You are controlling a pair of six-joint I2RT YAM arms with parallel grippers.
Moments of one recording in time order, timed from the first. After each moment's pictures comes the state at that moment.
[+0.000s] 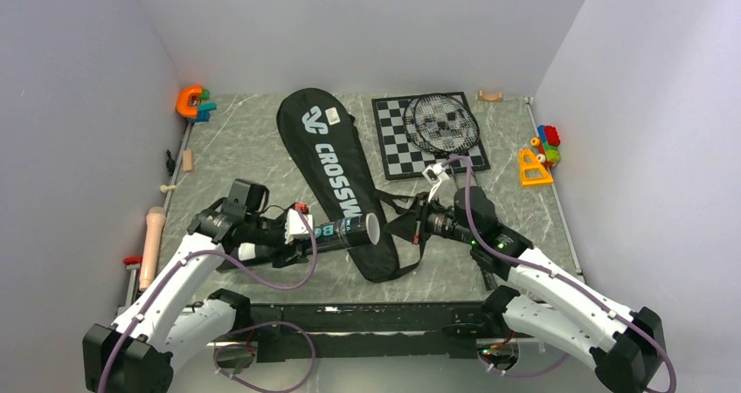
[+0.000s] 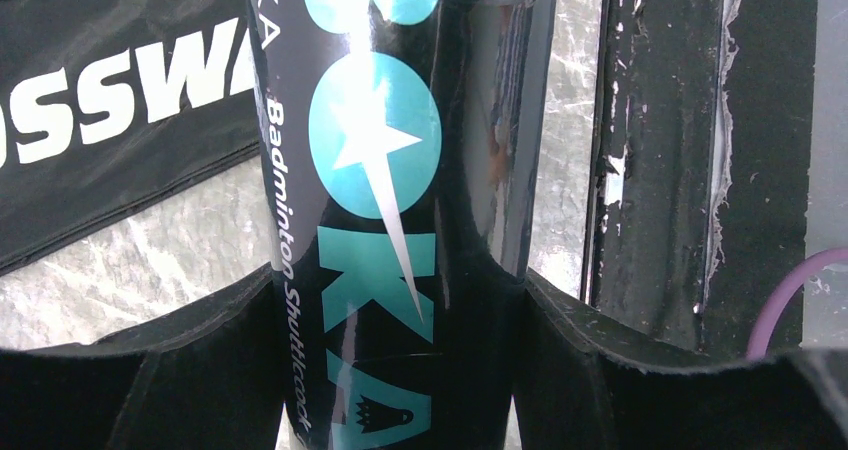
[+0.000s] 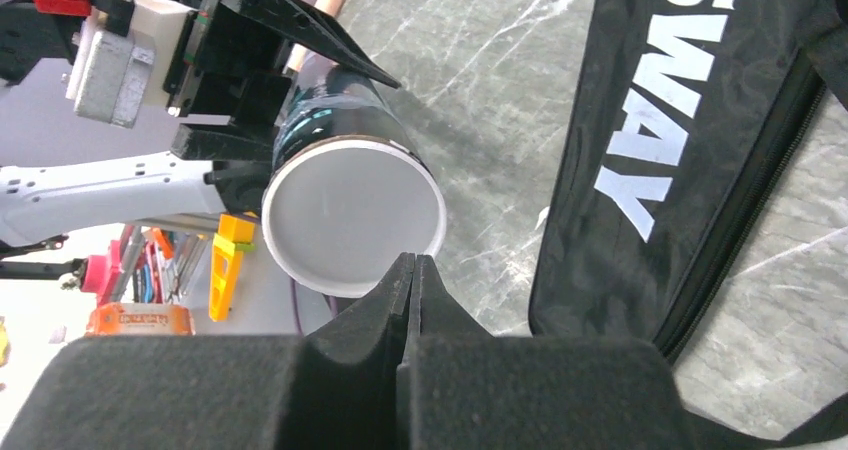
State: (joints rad) left arm -0.33 0.91 0.70 -0.82 0.79 0.94; right arm 0.72 0.82 0.57 -0.06 -0.39 0.68
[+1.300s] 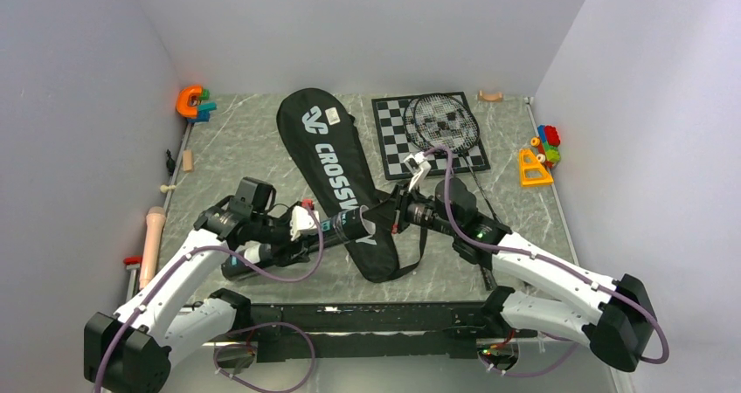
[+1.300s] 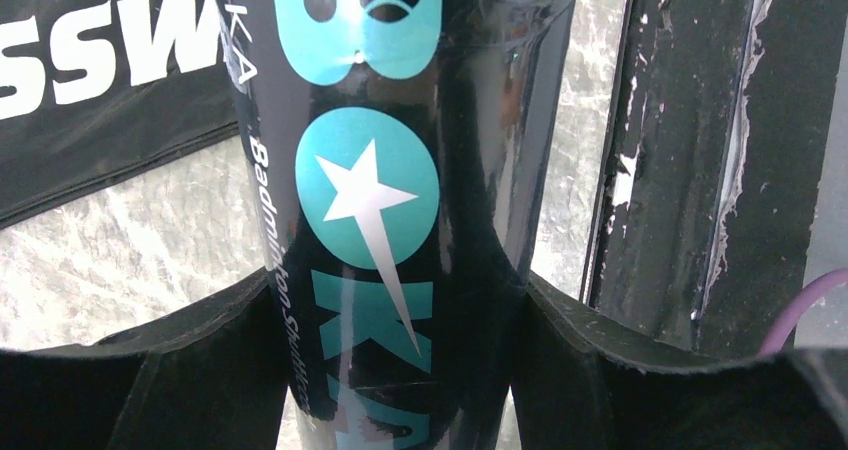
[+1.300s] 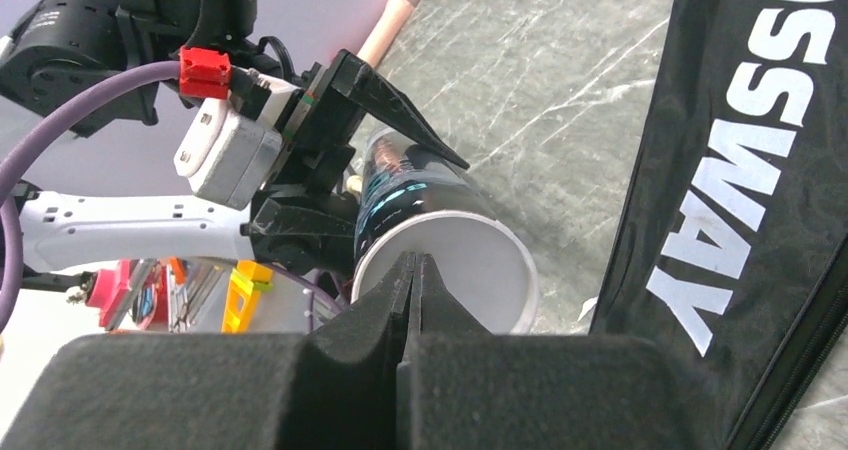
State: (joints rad) left arm -0.38 0.95 0.70 -0.78 0.71 0.84; right arm 0.83 1.01 0.66 0.16 -0.30 0.70
